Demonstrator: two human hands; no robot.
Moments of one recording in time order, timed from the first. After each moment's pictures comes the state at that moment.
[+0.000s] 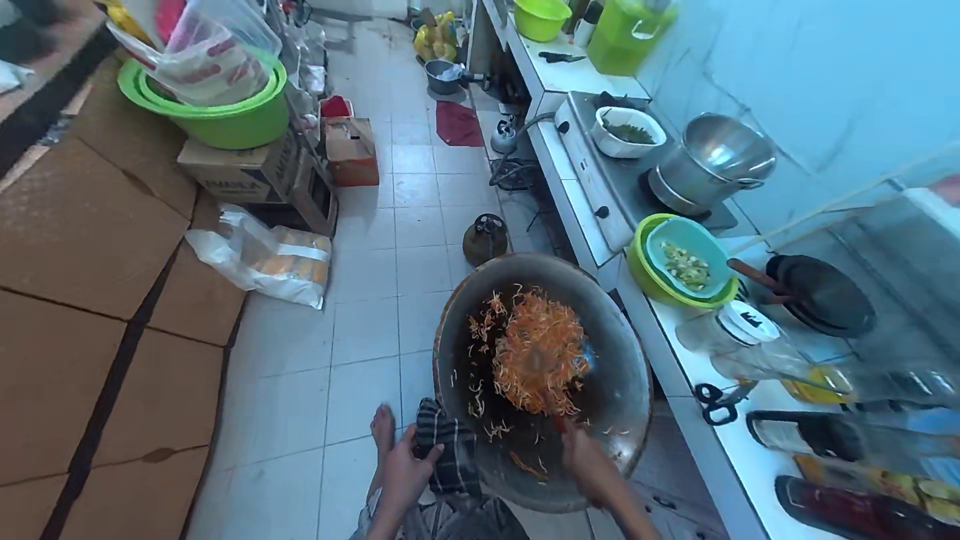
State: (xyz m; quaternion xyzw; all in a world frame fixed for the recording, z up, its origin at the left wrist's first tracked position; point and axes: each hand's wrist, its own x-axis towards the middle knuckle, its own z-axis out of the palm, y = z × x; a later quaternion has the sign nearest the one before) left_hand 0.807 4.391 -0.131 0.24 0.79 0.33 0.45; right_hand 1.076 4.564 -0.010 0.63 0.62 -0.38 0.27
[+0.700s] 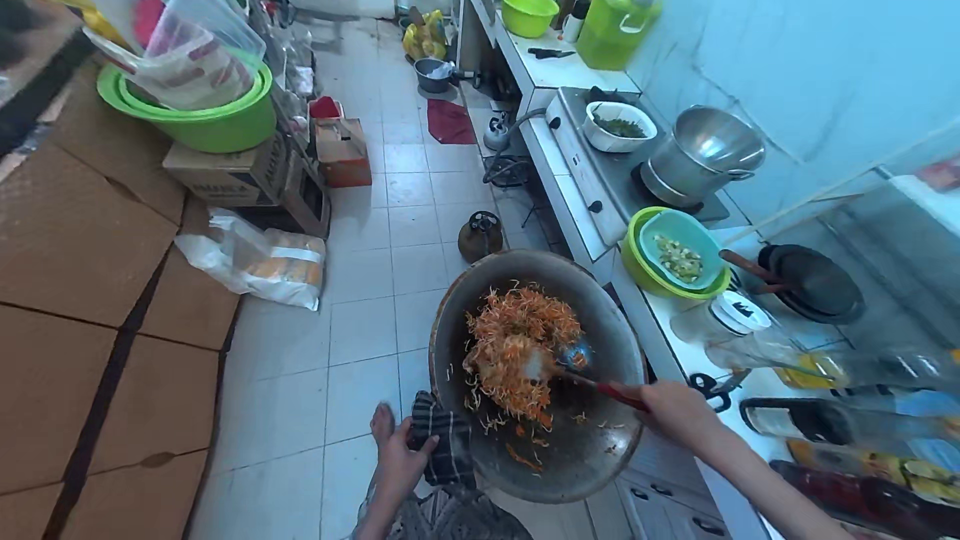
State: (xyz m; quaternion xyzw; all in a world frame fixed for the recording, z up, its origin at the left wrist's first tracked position) left_hand 0.801 4.390 -0.147 0.26 0.80 0.34 0.43; right_hand 1.129 4.655 0.089 0.48 0.75 -0.14 0.42
